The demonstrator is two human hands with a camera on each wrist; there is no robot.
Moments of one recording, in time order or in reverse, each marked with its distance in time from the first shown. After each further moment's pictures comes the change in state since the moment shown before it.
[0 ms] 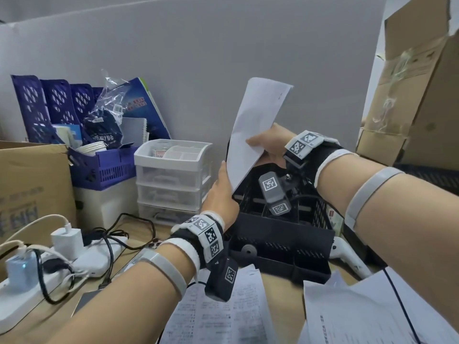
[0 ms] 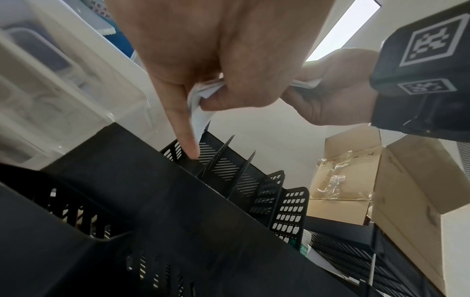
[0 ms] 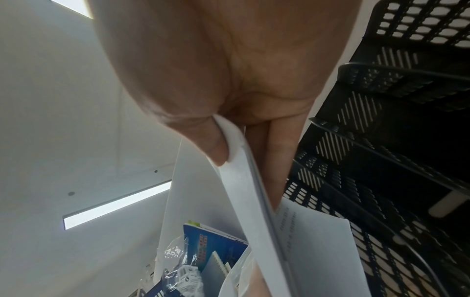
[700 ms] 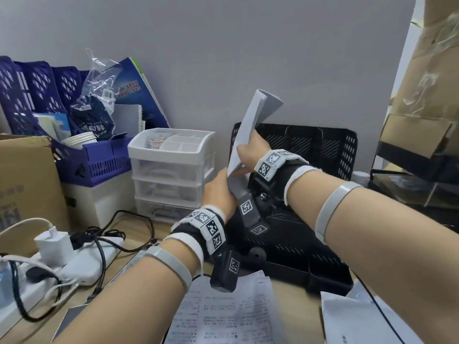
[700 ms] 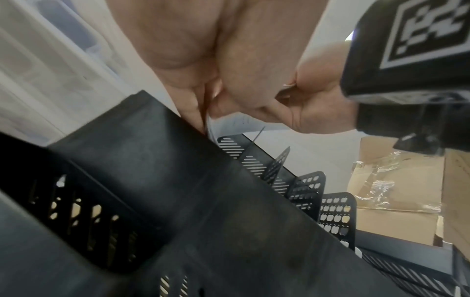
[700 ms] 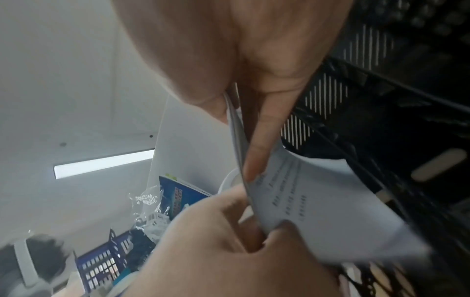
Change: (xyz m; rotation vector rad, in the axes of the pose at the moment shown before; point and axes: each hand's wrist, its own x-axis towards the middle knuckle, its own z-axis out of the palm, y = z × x) left_hand 0.049 -0.034 0.018 -0.039 0.070 -0.049; right_hand 0.076 0.062 0.057 -0.292 0.141 -0.102
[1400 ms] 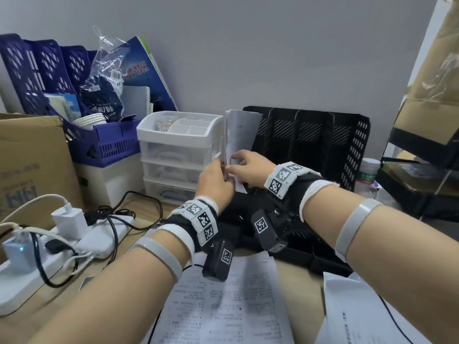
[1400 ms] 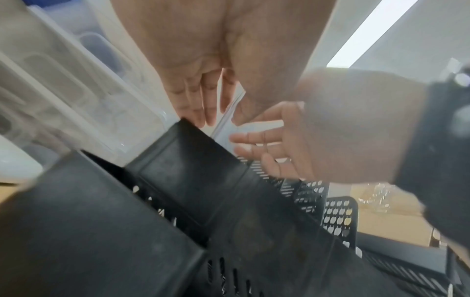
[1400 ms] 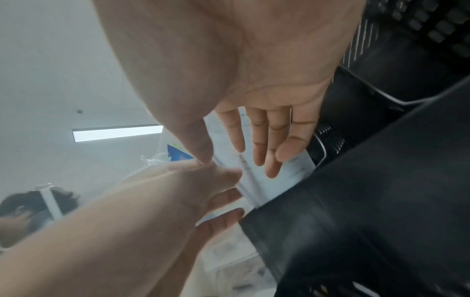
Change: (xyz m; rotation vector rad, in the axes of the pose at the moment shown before) left_hand -0.015 -0.020 -0.013 -0.034 0.085 -0.053; right_hand -0.045 0.032 0.022 -0.224 -0.325 -0.053
